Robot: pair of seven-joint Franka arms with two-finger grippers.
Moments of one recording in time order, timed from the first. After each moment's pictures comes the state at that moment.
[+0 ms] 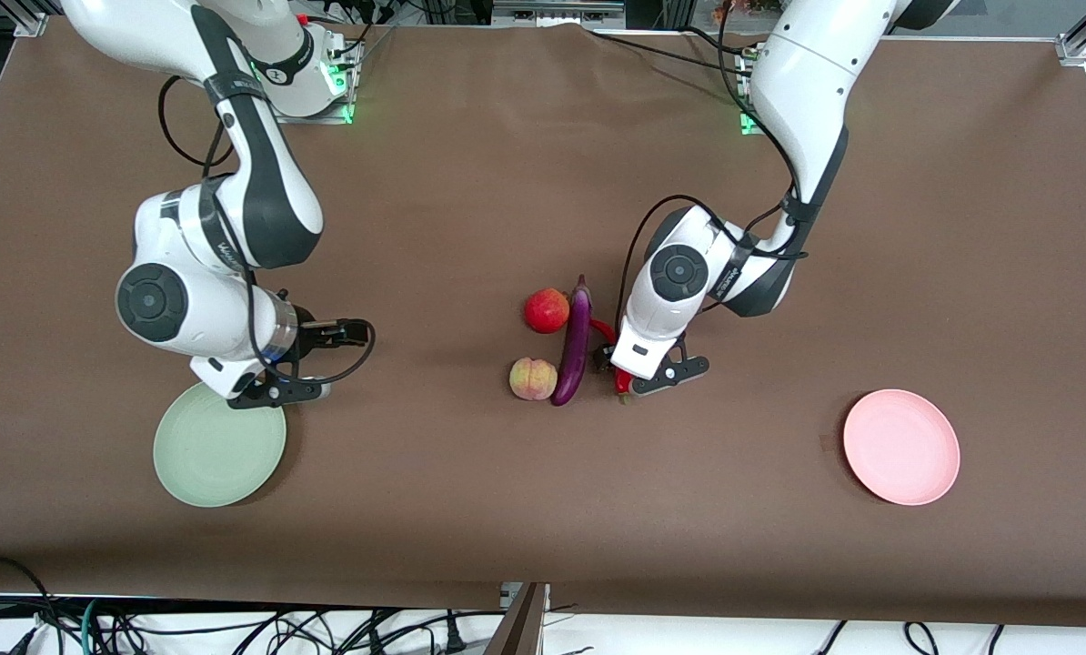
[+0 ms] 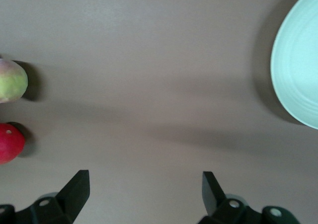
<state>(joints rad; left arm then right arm) -0.48 0.71 -0.08 -1.64 0.05 2.40 -0.92 0.36 0.53 -0.09 -1.47 0.19 1.86 0.09</state>
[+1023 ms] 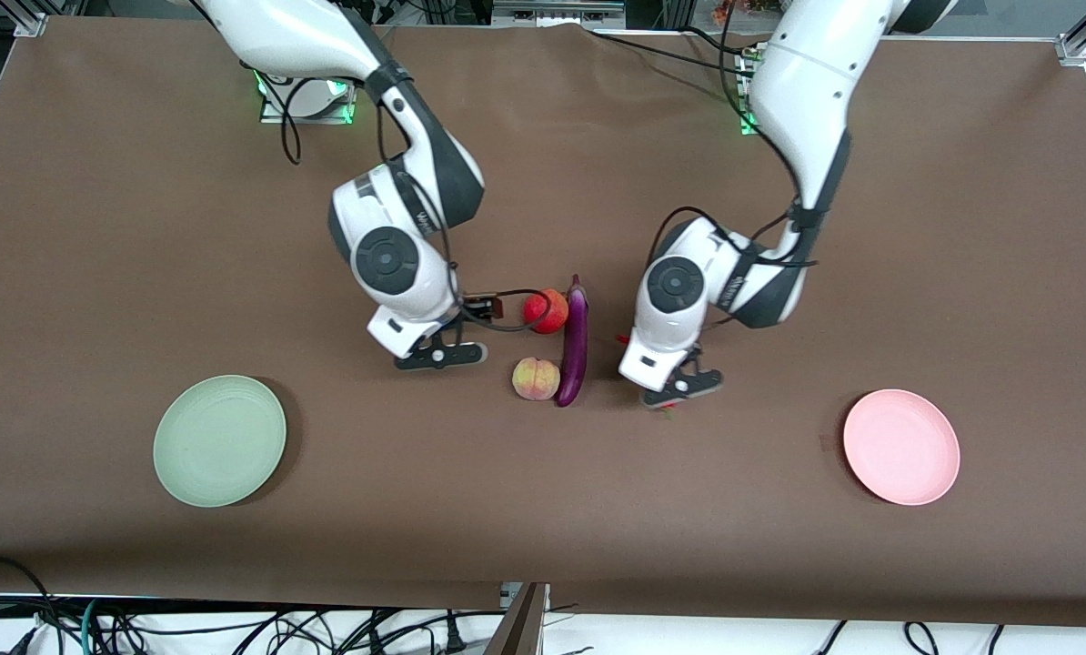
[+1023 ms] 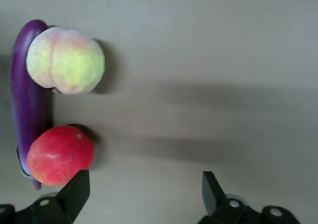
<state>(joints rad) -0.50 0.68 0.06 -1.58 0.17 2.24 -0.82 0.66 0.65 -0.08 -1.47 0.19 2.04 0.41</state>
